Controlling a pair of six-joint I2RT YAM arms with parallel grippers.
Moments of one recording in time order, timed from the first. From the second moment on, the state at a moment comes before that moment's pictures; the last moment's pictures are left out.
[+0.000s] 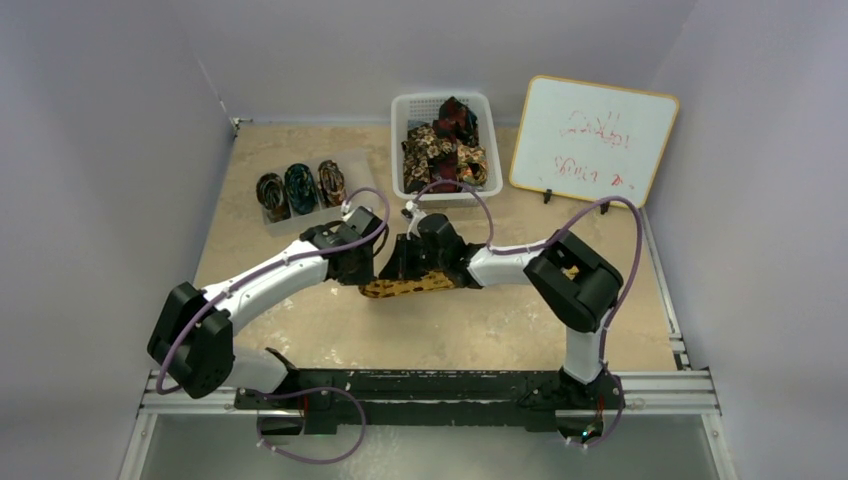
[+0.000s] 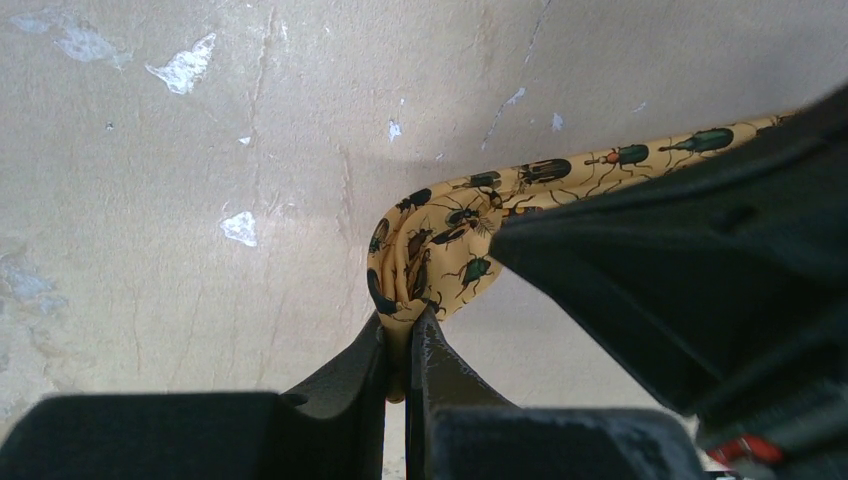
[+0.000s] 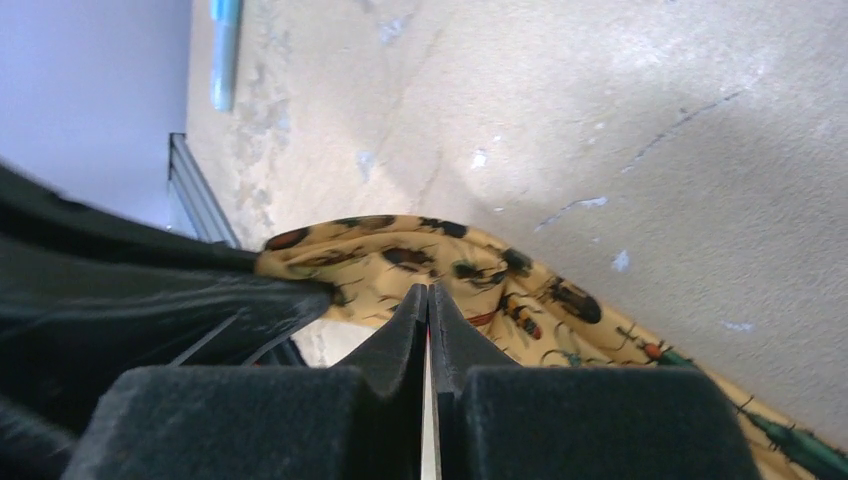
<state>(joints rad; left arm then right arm) -0.66 1.38 0.94 -0.75 -0.23 -0.66 0.84 1.87 0.96 0.35 -0.37 0.81</state>
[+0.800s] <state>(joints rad) -0.66 1.37 0.92 -0.69 -0.19 -0.61 0.88 1.97 1.02 0.29 -0.30 0.78</state>
